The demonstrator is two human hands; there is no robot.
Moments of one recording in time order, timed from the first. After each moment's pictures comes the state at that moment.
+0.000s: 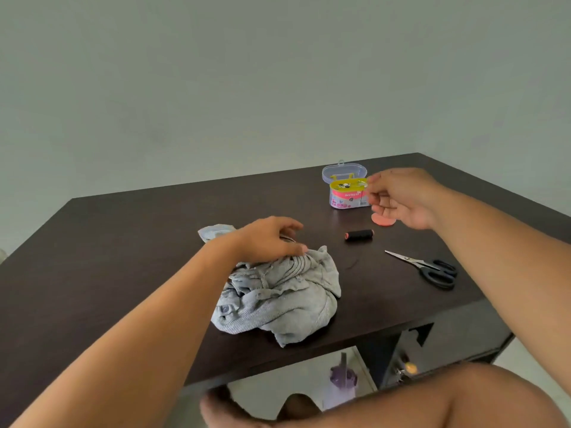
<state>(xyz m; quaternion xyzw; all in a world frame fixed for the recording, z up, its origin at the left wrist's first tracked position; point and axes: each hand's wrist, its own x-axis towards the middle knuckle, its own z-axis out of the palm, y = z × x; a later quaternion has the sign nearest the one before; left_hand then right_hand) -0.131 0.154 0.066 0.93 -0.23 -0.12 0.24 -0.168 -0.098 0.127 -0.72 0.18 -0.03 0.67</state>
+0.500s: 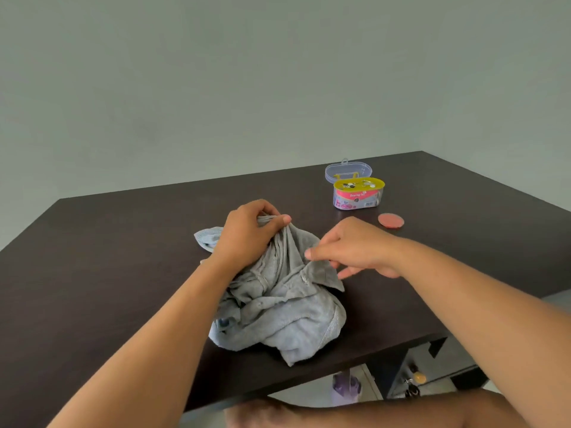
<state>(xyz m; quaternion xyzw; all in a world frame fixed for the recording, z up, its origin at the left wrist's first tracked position) -0.115 0.169 0.045 0.88 -0.14 0.14 0.43 -0.181 -0.031 0.077 -0.90 0.01 0.14 0.42</state>
